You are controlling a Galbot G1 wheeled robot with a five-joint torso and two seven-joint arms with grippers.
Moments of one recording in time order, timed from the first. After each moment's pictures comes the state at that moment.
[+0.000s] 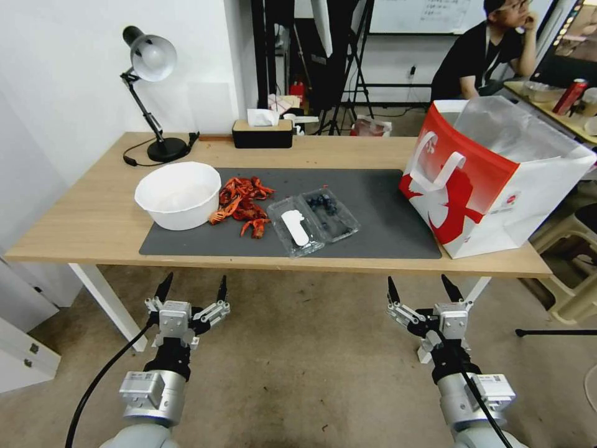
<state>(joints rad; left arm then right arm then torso) 1.80 -1.50 -0.55 -2.30 0.00 0.00 0.00 -1.80 1.50 0.55 2.30 0.00 0.00 0.00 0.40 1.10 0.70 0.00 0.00</state>
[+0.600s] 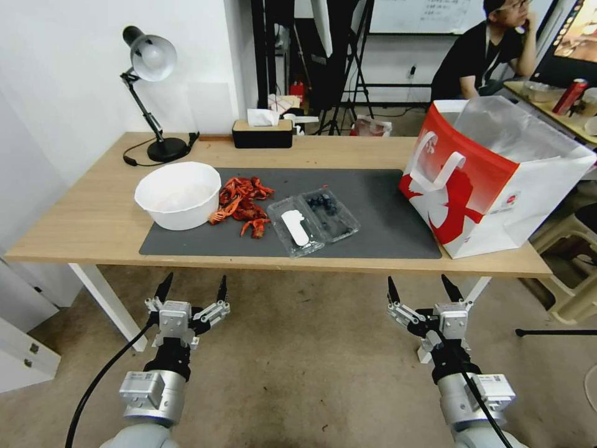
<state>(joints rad) 1.80 -1.50 -0.55 -2.30 0.00 0.00 0.00 -1.80 1.50 0.55 2.30 0.00 0.00 0.00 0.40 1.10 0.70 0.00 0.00</state>
